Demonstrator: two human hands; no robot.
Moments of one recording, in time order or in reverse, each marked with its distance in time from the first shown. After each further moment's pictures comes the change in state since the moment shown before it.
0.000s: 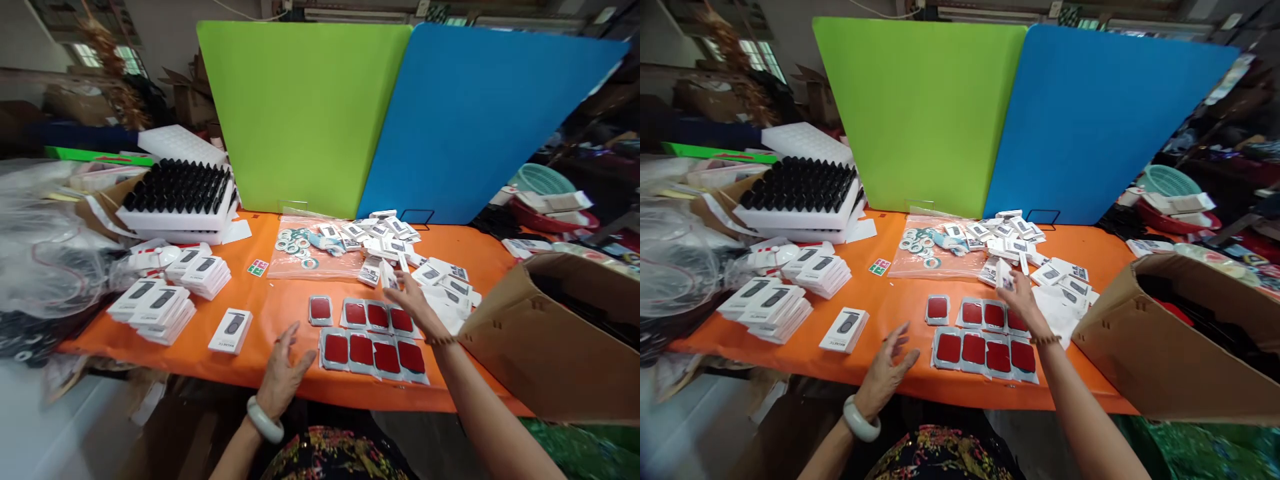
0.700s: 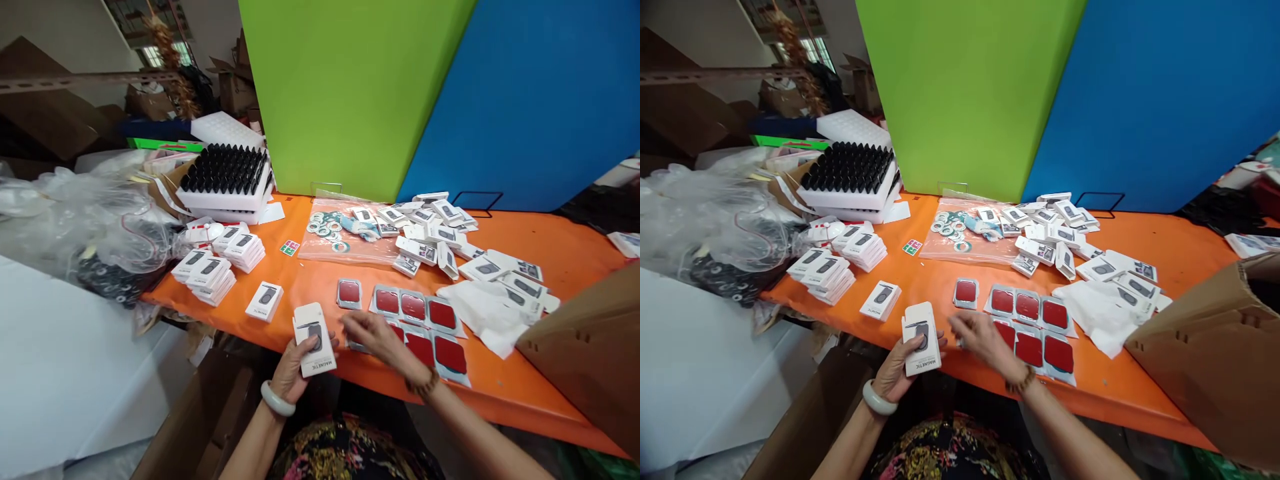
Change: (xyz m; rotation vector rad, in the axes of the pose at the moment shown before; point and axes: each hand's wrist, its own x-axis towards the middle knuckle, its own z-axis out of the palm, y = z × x) left_hand -0.032 -0.009 -0.003 -0.977 -0.003 -0.436; right_hand -0.101 -0.049 0.088 0.426 -0.672 -0.328
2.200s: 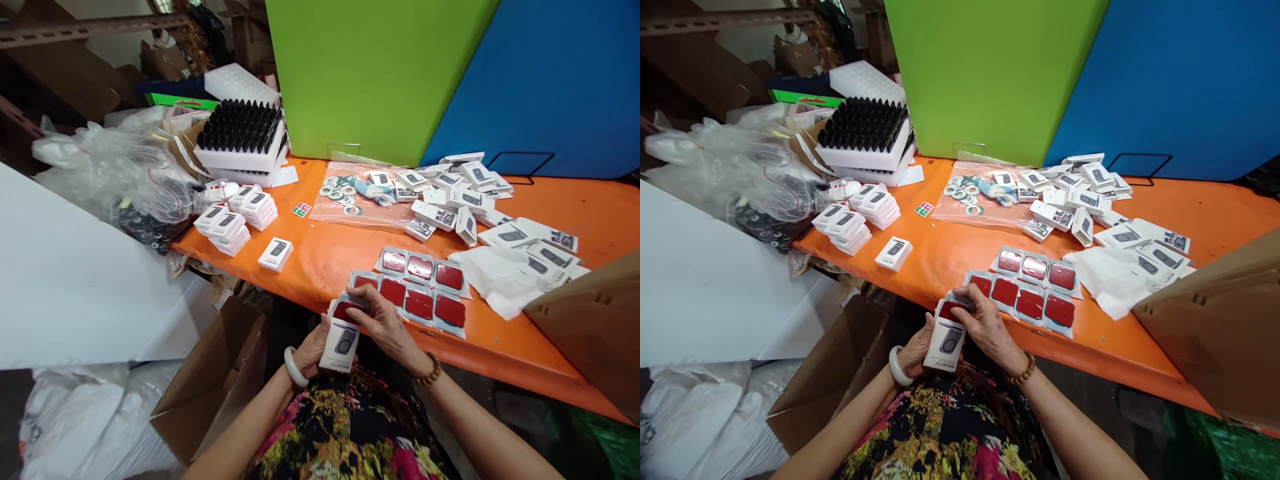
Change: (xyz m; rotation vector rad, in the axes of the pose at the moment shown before) left_hand -0.038 -0.072 -0.011 0.152 -0.266 -0.200; right_hand -0.060 0.022 0.021 0.146 0.076 -0.162
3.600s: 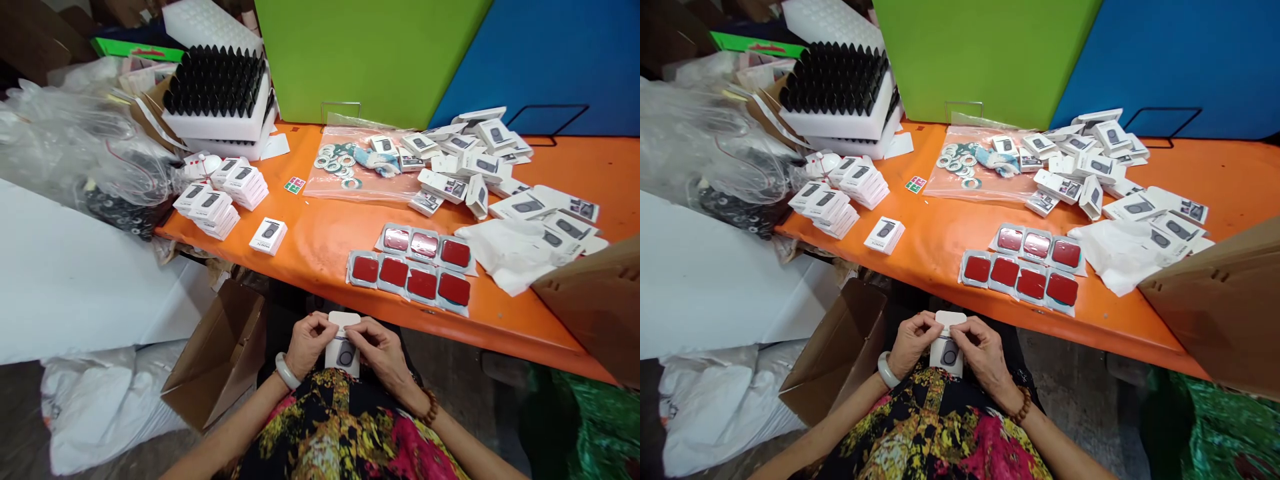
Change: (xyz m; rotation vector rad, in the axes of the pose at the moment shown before) left_hand -0.020 -0.007 -0.002 0.692 0.448 0.421; right_hand -0.071 0.019 0.036 0.149 0.145 0.374
